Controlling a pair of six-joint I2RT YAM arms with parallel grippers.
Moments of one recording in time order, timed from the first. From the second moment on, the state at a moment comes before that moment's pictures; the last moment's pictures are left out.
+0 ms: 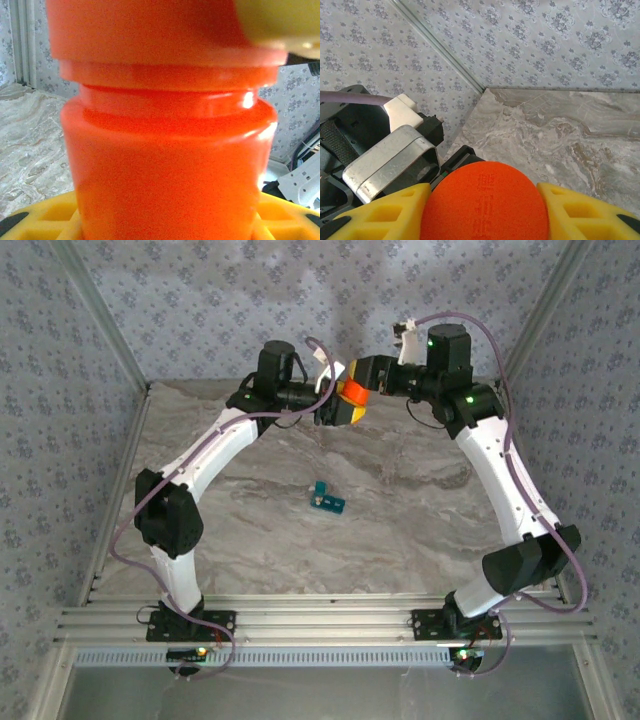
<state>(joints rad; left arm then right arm) -0.55 1.88 1.80 -0.20 1.02 -0.10 0.33 1.55 1.78 -0.56 -0.54 0.45</state>
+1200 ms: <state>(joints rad) -0.53 1.92 1.85 -0.17 1.07 -0.10 0.12 1.61 1.86 -0.55 -0.88 0.43</state>
